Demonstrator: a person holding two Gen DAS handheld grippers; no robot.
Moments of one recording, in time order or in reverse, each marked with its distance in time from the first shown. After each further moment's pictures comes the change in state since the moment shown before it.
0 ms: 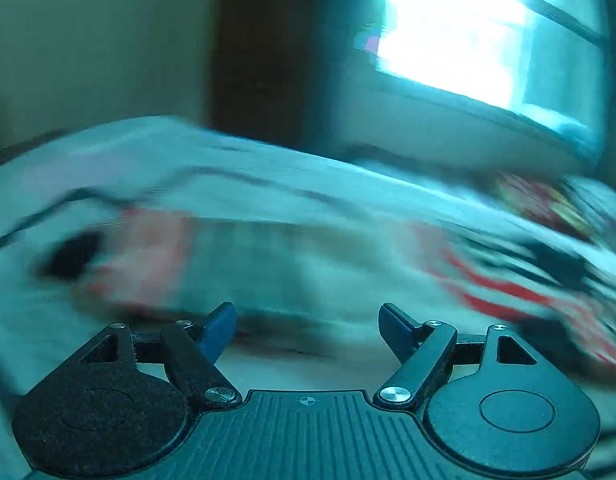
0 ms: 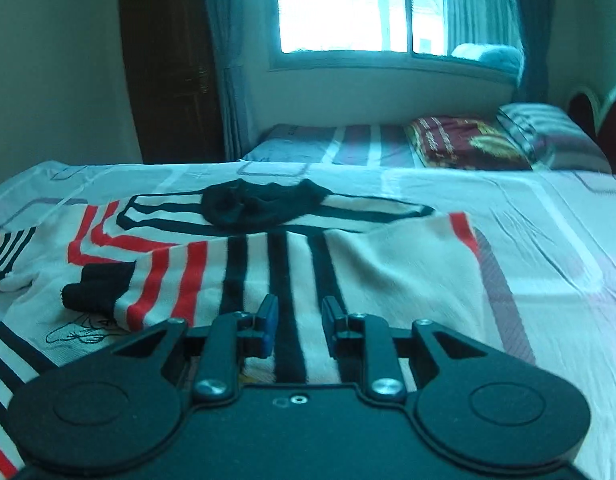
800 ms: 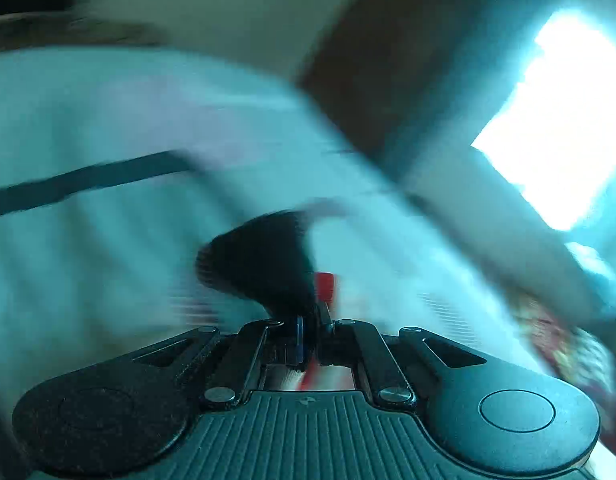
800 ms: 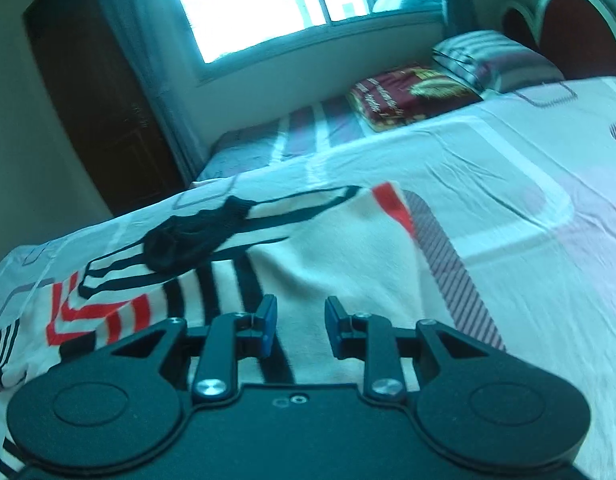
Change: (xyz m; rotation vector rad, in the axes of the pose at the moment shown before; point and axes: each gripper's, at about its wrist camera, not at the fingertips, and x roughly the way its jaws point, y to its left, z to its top) left arm 0.079 0.109 0.065 -0.385 0.026 -0.109; right arm 0.008 -0.060 0.005 0.315 0.019 -0.038
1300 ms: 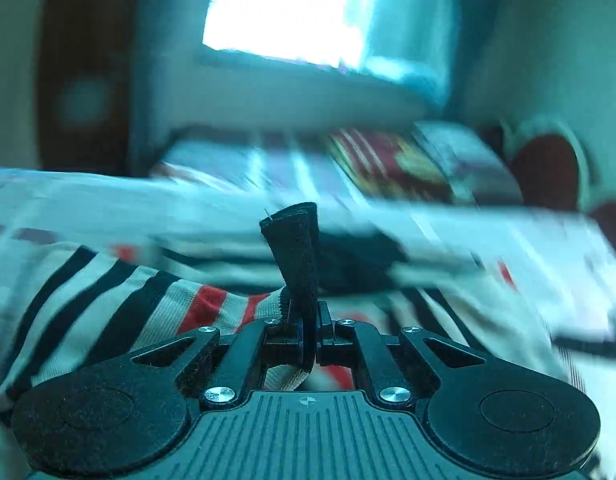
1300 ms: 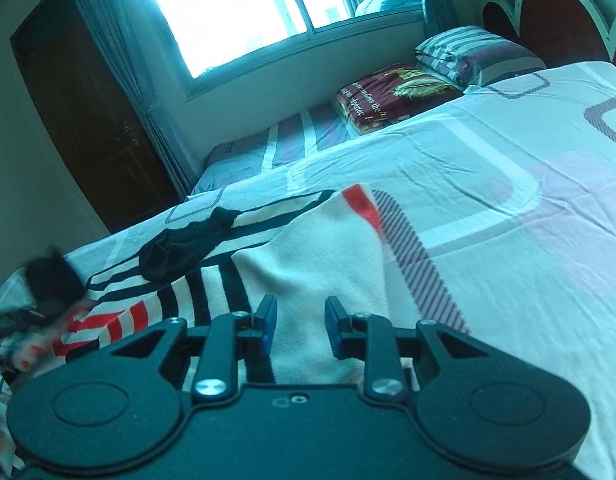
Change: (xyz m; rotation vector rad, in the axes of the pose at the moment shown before) left arm 0.010 -0.338 -0.195 0.685 0.219 -0.363; right arm -0.026 -0.021 -0.005 0.063 -0.025 0.004
